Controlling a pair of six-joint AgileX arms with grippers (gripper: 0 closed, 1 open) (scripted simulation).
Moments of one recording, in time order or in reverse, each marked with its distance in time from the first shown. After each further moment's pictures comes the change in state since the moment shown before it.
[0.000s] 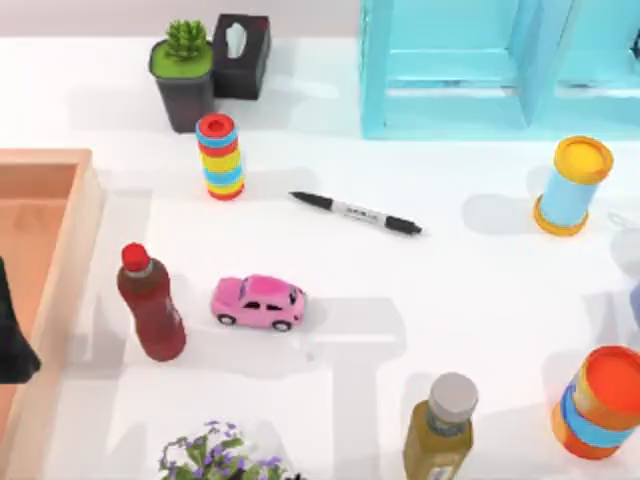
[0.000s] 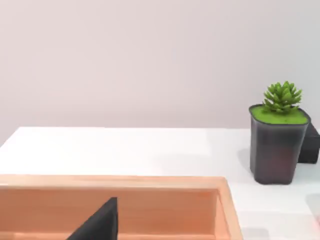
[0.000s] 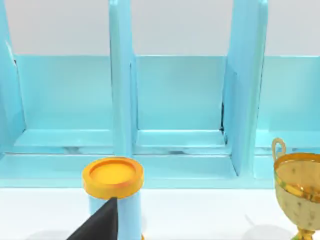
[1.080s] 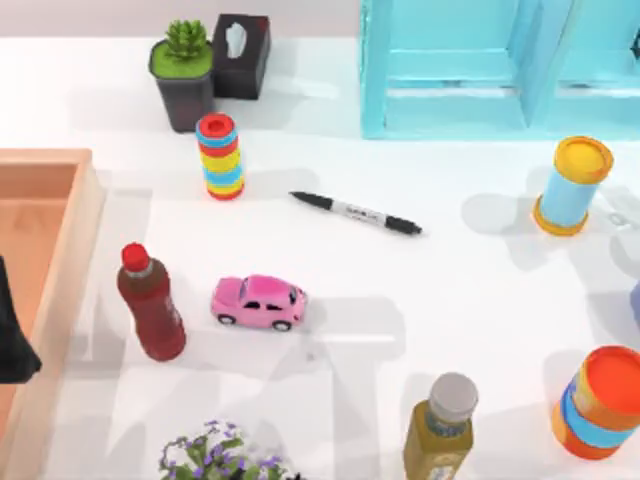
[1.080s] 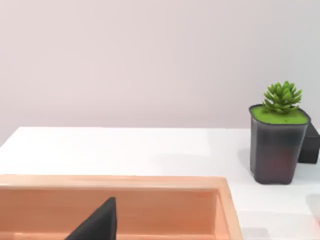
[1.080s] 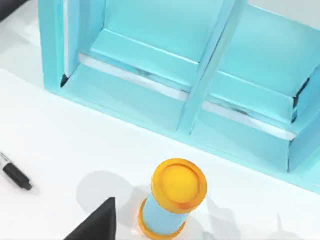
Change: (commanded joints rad) left arm 0.000 0.000 0.000 0.000 0.000 0.000; right arm 0.227 0.988 1.060 -0.593 0.044 -0.203
